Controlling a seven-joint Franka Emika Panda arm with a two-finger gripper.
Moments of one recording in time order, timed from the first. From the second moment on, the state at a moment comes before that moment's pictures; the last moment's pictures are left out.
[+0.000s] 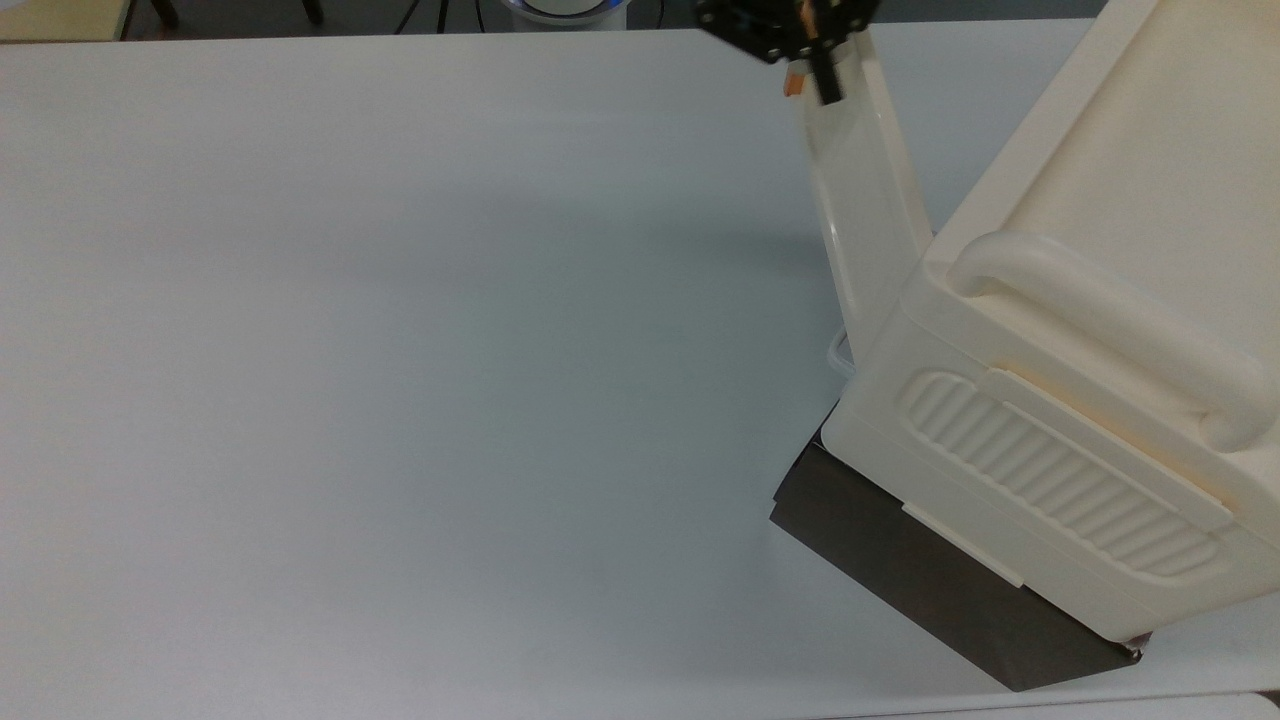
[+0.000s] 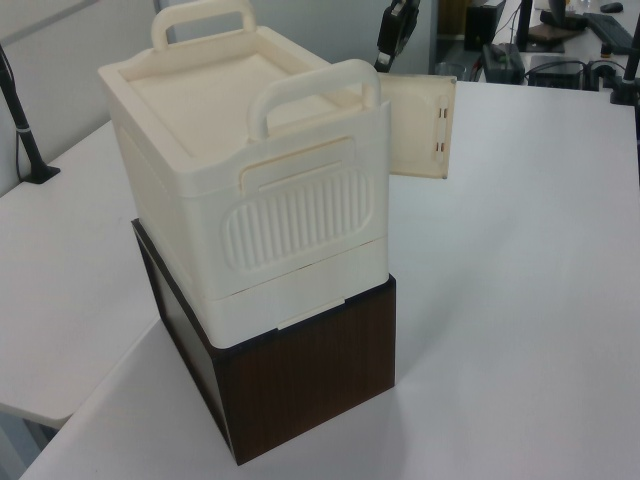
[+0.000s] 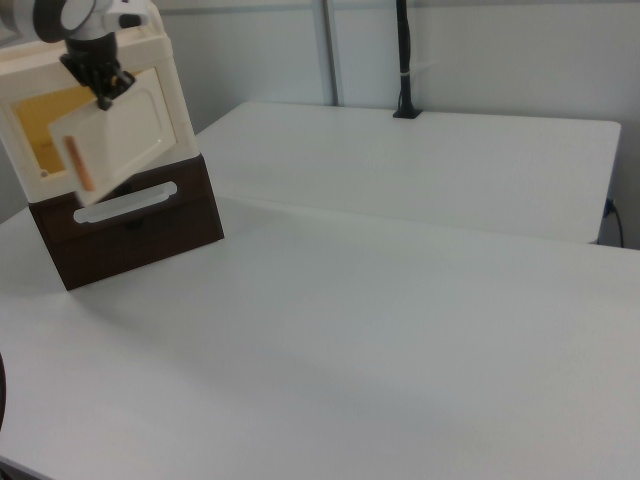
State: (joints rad) arm 0.06 0.16 0.21 -1.37 0.32 1.89 0.11
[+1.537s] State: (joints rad) arm 0.01 0.08 -0.01 -1.49 -0.07 1.63 0.11
